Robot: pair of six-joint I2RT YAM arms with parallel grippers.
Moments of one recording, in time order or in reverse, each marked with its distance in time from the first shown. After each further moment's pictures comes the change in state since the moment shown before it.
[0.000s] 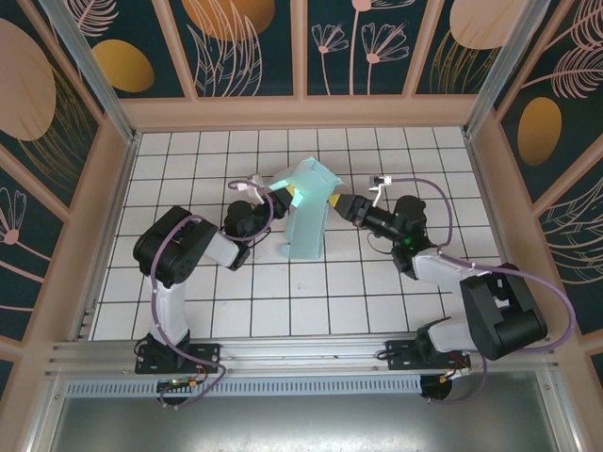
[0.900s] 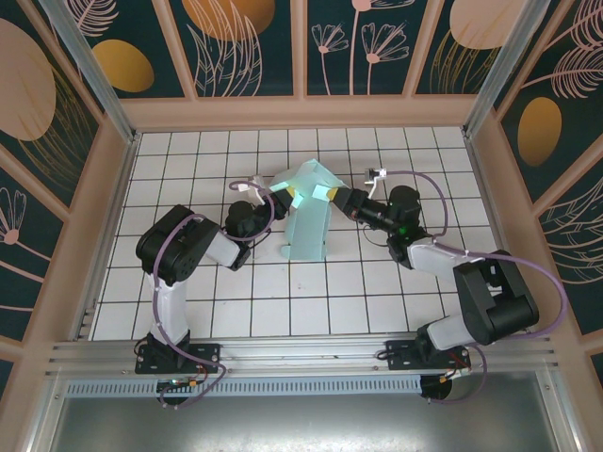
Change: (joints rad) left arm 0.001 0.021 0.003 0.003 -0.003 0.011; right arm 0.000 0.093 0.090 -0.054 -0.012 0.086
